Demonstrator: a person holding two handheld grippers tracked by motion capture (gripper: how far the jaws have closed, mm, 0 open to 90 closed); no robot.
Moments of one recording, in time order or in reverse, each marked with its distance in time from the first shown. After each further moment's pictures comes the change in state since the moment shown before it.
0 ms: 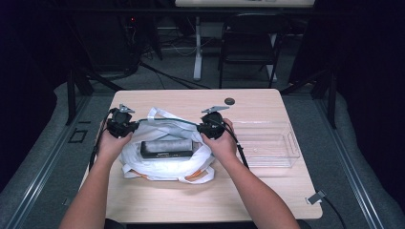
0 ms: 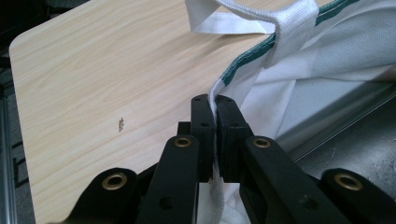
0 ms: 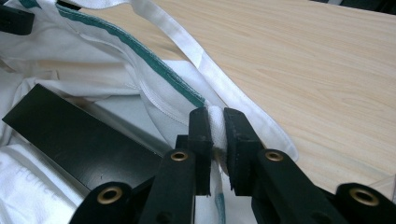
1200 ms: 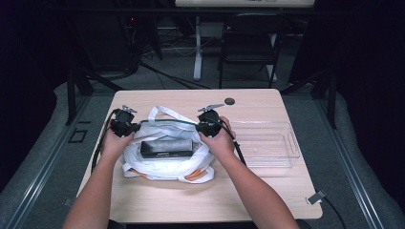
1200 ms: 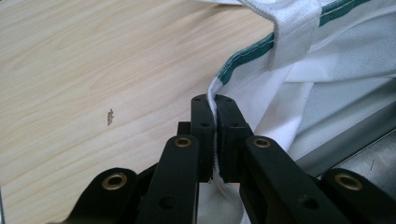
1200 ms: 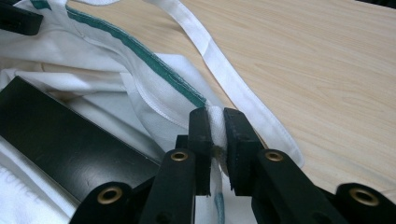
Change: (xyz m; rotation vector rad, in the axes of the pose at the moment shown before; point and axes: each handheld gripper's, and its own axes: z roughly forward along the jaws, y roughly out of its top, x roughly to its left) left arm 0.008 -0.003 0.028 0.055 -0.023 -0.048; right arm 0.001 0.007 0.013 0.054 -0.032 -0.019
